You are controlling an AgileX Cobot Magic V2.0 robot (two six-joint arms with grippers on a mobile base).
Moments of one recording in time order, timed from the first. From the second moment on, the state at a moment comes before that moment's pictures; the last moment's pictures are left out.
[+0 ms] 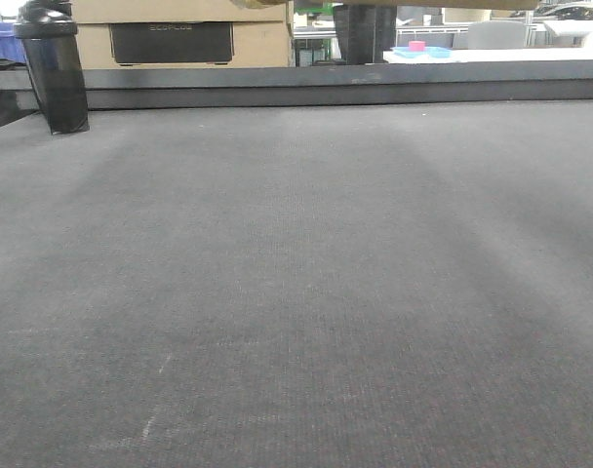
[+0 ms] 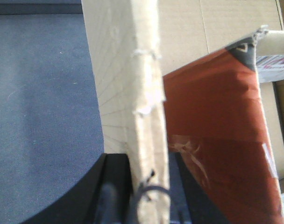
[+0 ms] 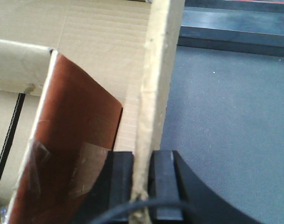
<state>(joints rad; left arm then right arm) -0.34 1.43 -1.90 0.01 1.10 -0.19 0.19 1.29 -1.66 0.24 0.91 -0.14</state>
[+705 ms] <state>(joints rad) -0.34 1.43 -1.90 0.01 1.10 -0.19 0.19 1.29 -1.66 0.24 0.91 -0.14</state>
